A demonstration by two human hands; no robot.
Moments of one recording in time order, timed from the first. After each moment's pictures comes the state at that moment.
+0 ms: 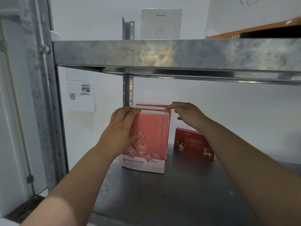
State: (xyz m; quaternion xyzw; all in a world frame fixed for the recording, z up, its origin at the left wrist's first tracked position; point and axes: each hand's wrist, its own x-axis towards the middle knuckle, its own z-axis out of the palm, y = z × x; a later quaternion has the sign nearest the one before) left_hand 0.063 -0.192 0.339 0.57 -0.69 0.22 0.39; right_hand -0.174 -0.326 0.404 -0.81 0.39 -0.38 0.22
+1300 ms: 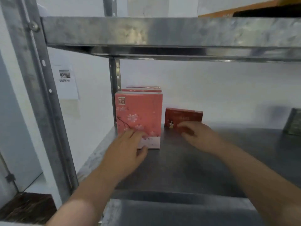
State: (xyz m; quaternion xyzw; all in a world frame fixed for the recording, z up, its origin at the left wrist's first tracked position) left_hand 0.030 -0.128 0.279 0.58 -0.74 0.13 0.31; right_hand -0.236 -0.215 0.313 -0.83 0.50 -0.24 0.06
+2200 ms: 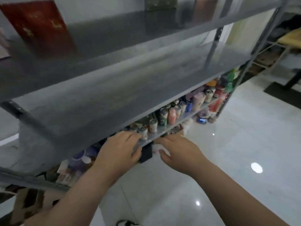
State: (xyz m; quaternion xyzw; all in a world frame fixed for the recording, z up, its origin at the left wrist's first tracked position) left_hand -0.192 0.113 0.097 0.33 -0.94 -0.07 0.05; right_hand -0.393 0.222 0.077 -0.69 0.70 -0.12 0.09
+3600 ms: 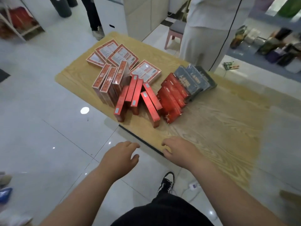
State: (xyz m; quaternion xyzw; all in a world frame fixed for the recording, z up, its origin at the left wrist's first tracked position) left_hand -0.436 0.570 -0.049 -0.55 -0.80 -0.04 -0.22; right_hand -0.251 0.736 -0.065 0.30 0.92 -0.23 0.14
